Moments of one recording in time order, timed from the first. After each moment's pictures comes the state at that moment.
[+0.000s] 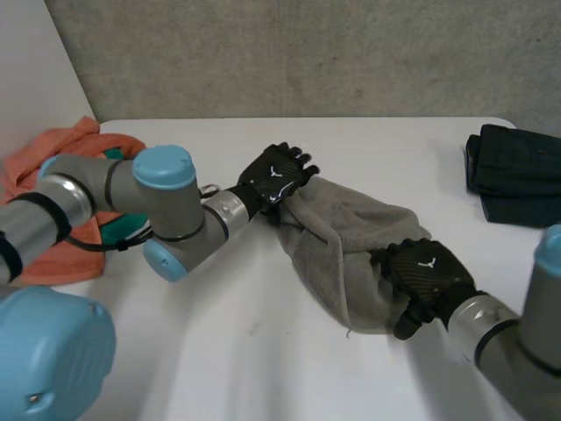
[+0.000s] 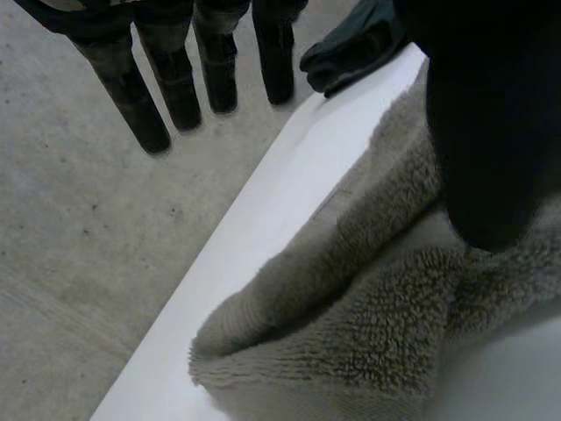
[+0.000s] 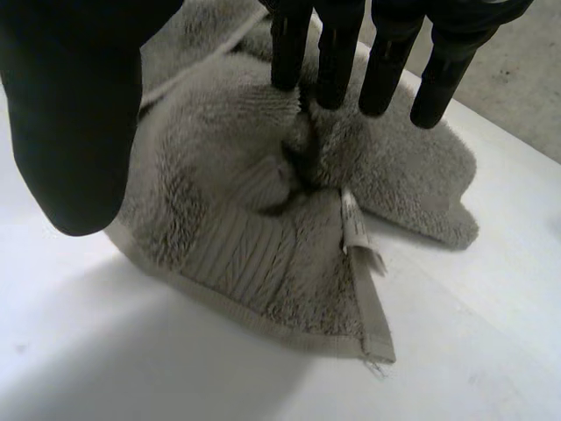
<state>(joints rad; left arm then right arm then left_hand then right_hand) 4.20 -2.66 -0.69 3.26 -1.11 3.72 1.93 -1.31 1.93 -0.15 1.42 2.79 0.38 0.37 0.37 0.37 0.20 0.38 0.36 0.37 0.38 0.21</state>
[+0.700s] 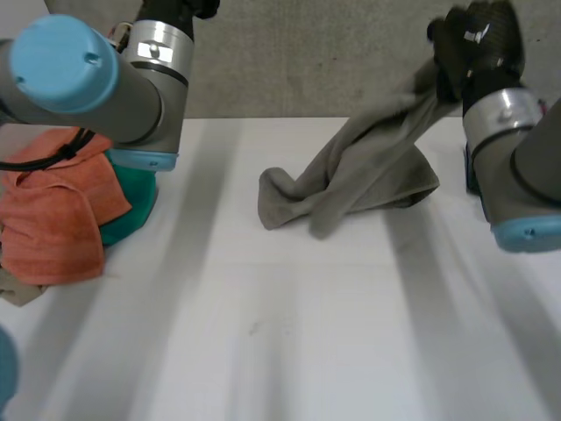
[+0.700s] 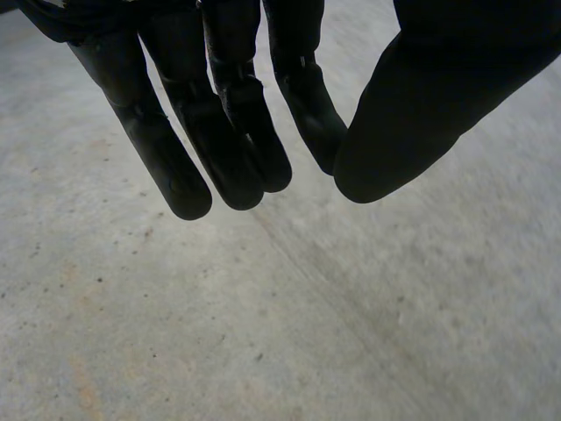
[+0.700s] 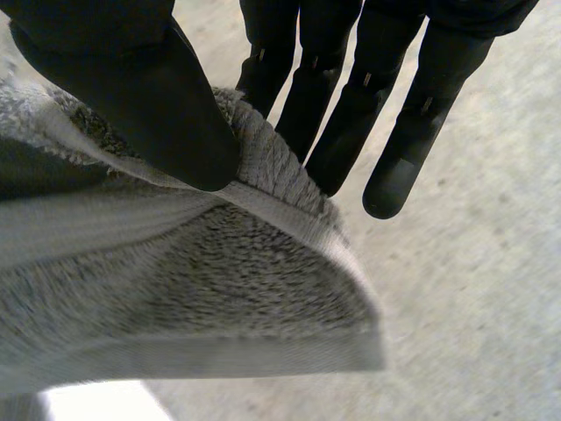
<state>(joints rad) 4.21 -2.31 -0.66 3.68 -1.55 3.45 1.94 -1.22 1.27 -0.38 1.59 2.67 1.16 1.20 1.19 1.20 0.98 1.12 1.18 1.18 1.20 0.99</state>
